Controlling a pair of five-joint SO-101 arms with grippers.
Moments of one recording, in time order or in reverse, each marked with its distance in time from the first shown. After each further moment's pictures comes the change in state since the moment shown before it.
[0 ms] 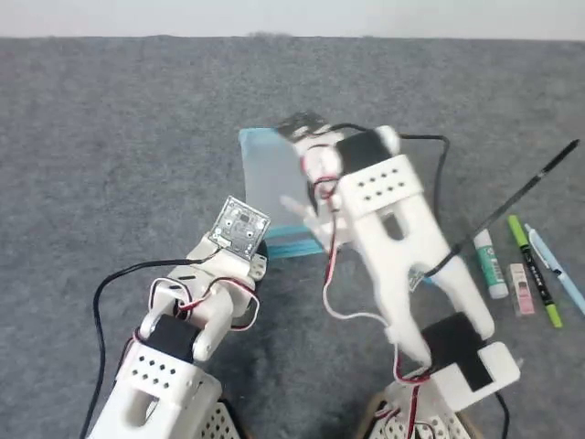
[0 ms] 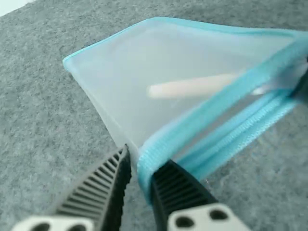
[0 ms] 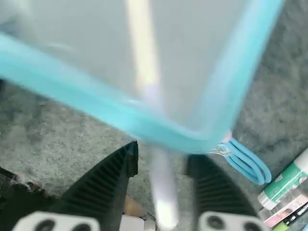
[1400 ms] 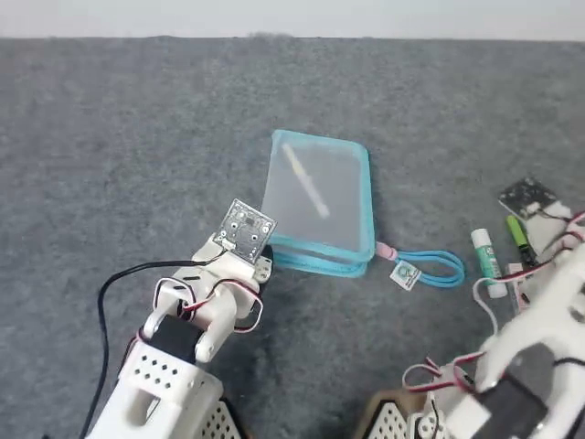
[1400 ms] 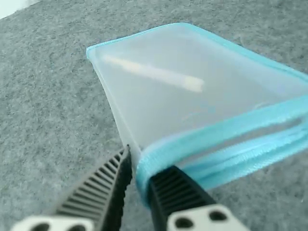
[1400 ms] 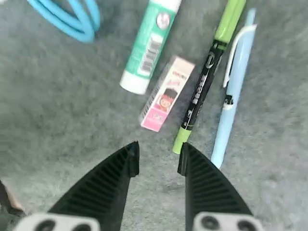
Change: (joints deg) left arm 1.2 0.0 0.3 -0.2 -0.4; right arm 70.9 -18.1 36.0 -26.0 63.3
